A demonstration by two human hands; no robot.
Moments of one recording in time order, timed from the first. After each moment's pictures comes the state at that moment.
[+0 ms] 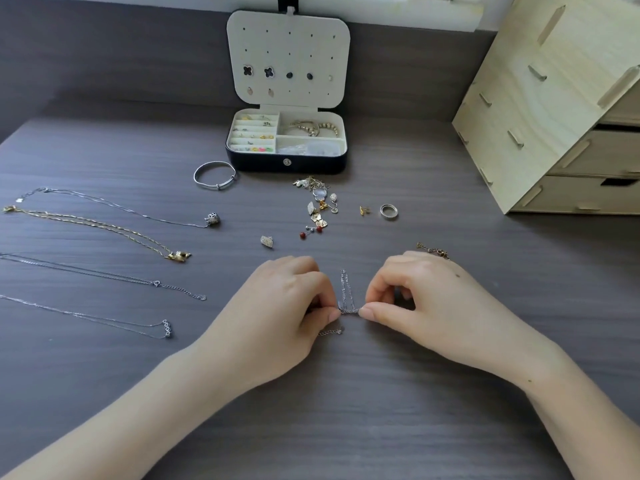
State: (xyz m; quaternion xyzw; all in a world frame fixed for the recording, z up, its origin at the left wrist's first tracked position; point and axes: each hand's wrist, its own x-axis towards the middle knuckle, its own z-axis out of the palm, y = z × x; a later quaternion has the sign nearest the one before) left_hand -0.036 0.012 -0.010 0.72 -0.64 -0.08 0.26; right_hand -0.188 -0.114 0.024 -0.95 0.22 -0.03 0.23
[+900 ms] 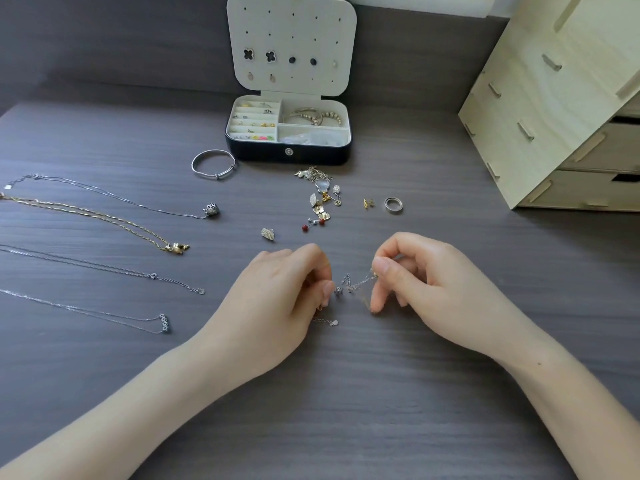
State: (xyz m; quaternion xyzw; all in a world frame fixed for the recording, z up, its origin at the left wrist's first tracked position) left_hand -0.034 0.013 -0.011 0.73 -0.59 -0.12 0.33; right_hand -0.182 -0.115 0.021 -0.86 0.27 -0.09 0.43
